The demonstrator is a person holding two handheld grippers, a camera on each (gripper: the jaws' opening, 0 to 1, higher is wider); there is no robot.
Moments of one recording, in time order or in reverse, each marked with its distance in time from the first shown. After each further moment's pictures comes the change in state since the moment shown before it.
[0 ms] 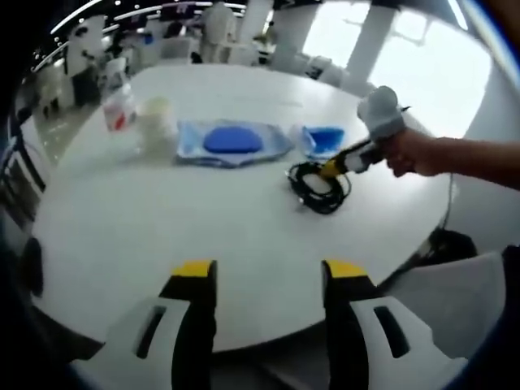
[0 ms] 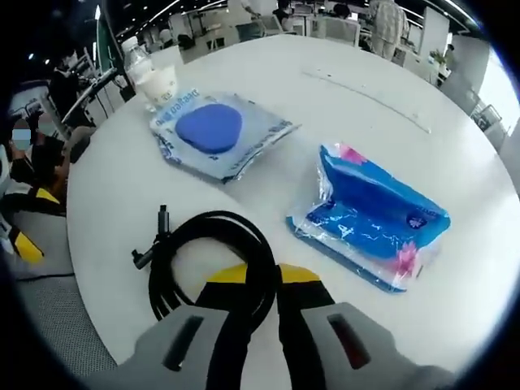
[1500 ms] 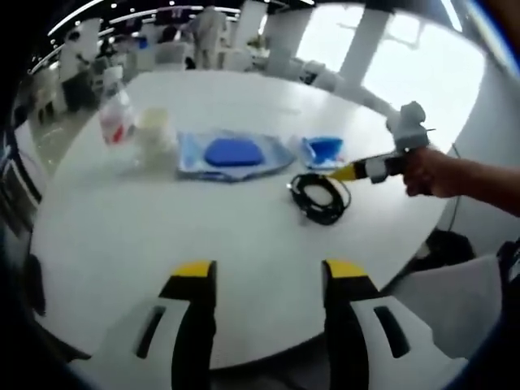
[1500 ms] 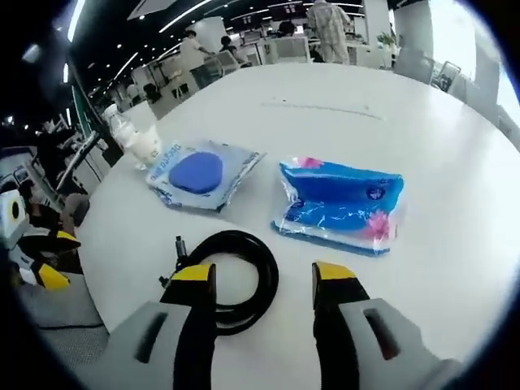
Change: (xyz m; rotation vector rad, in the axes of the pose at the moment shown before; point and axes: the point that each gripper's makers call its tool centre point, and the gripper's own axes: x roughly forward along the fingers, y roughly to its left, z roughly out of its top) left arm 0.002 0.012 0.024 0.022 -0.025 -0.051; right arm -0.053 0.008 0.006 0.272 -0.183 -0.063
